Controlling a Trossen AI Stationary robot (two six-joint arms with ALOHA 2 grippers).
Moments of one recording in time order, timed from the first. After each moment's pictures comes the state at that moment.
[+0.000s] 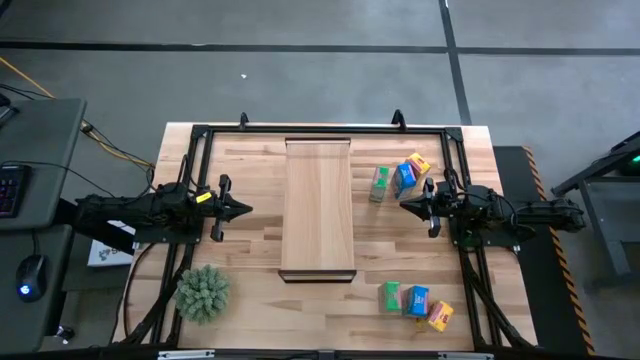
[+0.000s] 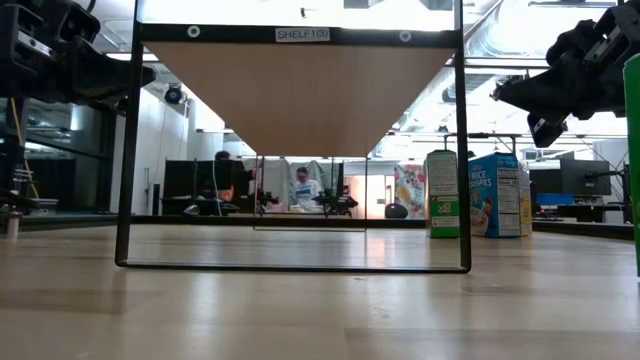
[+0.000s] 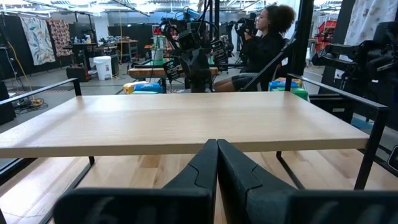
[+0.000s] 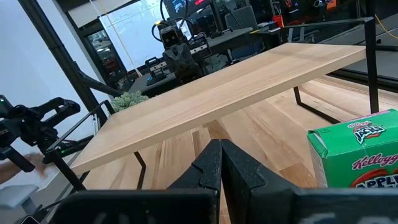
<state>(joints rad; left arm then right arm) 0.00 0.00 0.01 0.01 0.01 0.03 -0.01 0.05 0.01 0.03 0.06 0.36</state>
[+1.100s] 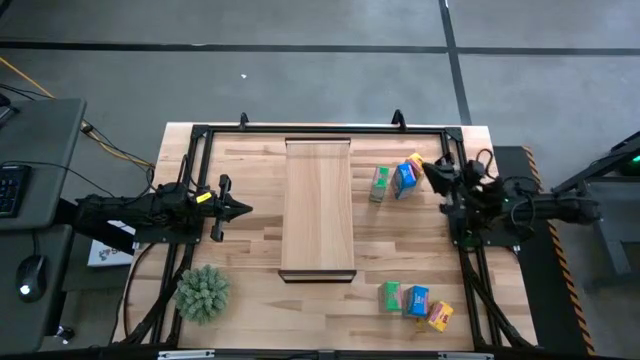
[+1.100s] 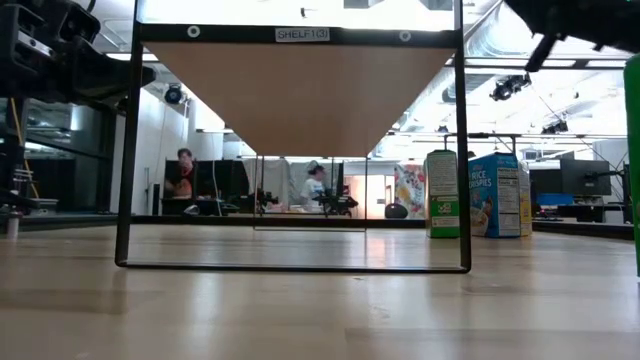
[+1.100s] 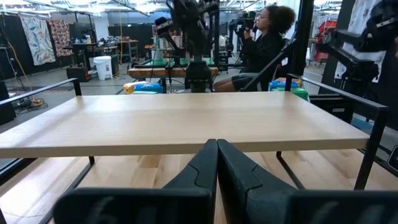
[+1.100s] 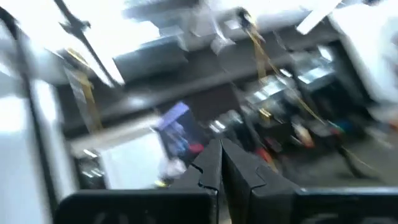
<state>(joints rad) 0.00 0.00 0.01 0.01 0.01 0.03 -0.01 0.34 0.14 0.71 0.30 0.23</state>
